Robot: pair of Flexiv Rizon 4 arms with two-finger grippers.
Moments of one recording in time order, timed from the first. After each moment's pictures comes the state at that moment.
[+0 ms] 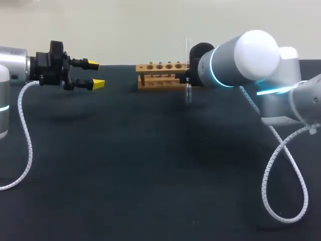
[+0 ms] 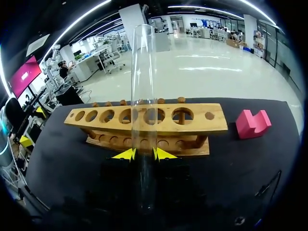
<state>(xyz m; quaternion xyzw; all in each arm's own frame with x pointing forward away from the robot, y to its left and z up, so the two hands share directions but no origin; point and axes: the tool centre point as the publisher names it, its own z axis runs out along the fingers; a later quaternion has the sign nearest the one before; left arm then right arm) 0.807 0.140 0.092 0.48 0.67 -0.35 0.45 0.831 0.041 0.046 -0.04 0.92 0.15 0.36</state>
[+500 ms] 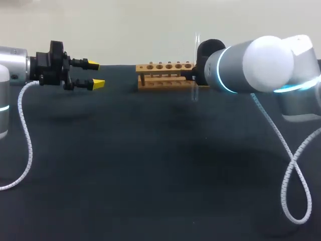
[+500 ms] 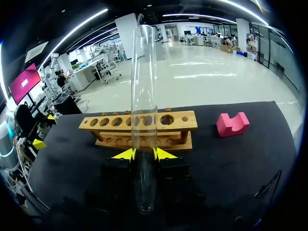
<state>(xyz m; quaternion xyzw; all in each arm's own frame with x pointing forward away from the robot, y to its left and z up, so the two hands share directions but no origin) 0.807 0.140 0.092 0.48 0.67 -0.35 0.45 0.798 0.023 0.090 -0.02 0.91 0.14 0.40</state>
